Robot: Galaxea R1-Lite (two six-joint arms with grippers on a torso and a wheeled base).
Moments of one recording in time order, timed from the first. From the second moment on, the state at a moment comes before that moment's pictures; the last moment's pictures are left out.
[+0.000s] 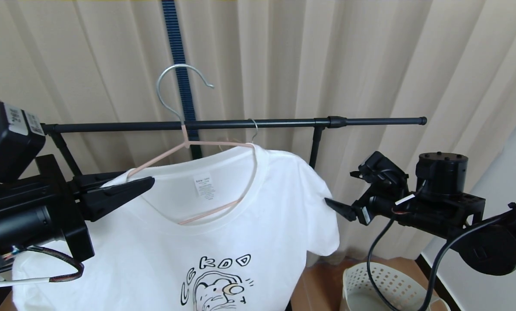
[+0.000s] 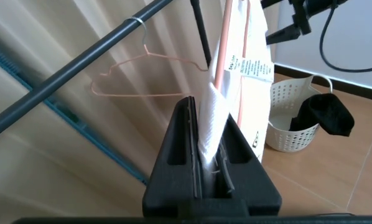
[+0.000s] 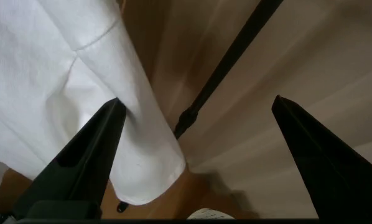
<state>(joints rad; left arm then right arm) -0.33 1.16 -0.62 -0.38 -0.38 0.39 0.29 1.87 -0.68 -0.85 0.24 -0.37</state>
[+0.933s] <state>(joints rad) -0.24 1.17 -0.47 -0.38 -0.36 0.36 0.35 1.80 -0.69 -0.85 0.23 -0.29</state>
